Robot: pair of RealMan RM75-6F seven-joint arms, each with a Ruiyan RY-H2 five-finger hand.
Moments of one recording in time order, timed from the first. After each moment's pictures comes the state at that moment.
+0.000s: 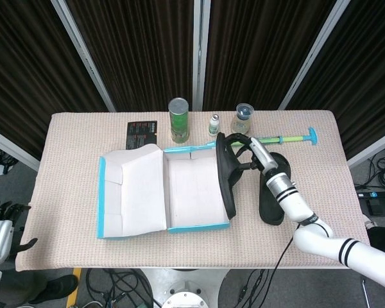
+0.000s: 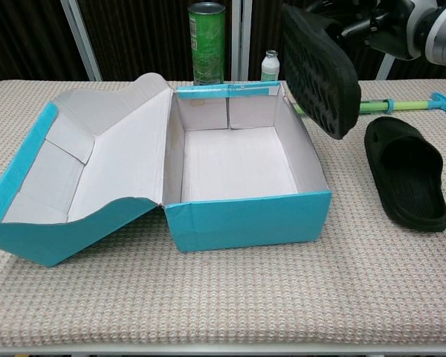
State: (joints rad) left arm -0.01 -1.19 -0.02 -1.53 1.43 1.46 0.02; right arm 0.75 -1.42 0.41 -1.42 -1.18 0.70 0.70
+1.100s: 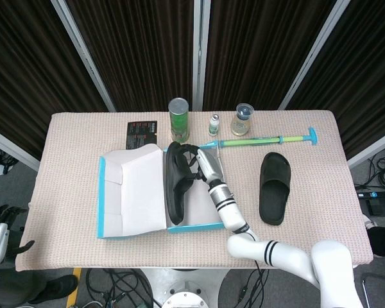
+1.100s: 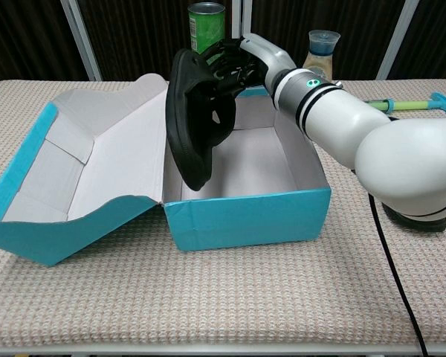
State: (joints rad) left arm 0.00 -1.21 -0.01 -1.45 1.43 1.46 -0.08; right arm 0.96 -1.94 0.44 -1.12 -0.97 0.90 0.28
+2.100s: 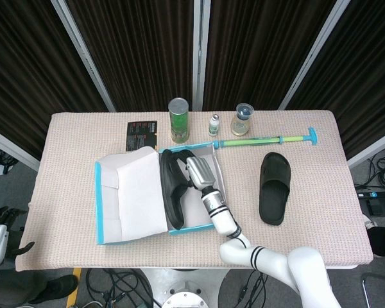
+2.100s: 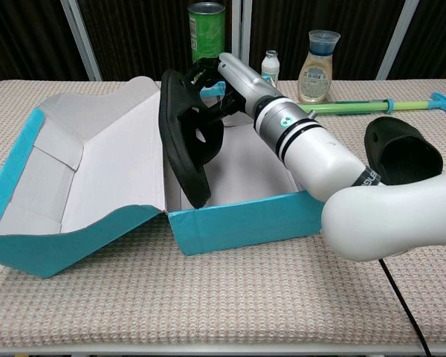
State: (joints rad) left arm 0.01 -1.23 -0.01 -1.42 1.44 1.45 -0.11; right arm 0.99 -2.12 0.38 -0.83 -1.18 0.99 0.24
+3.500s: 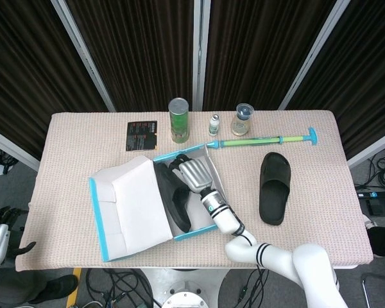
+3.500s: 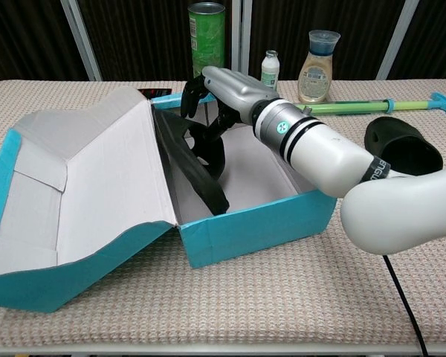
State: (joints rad) left arm 0.00 -1.22 -0.01 -1.43 1.44 1.44 -0.13; right arm 0.99 -2.05 0.33 -0.89 -1.25 0.90 0.02
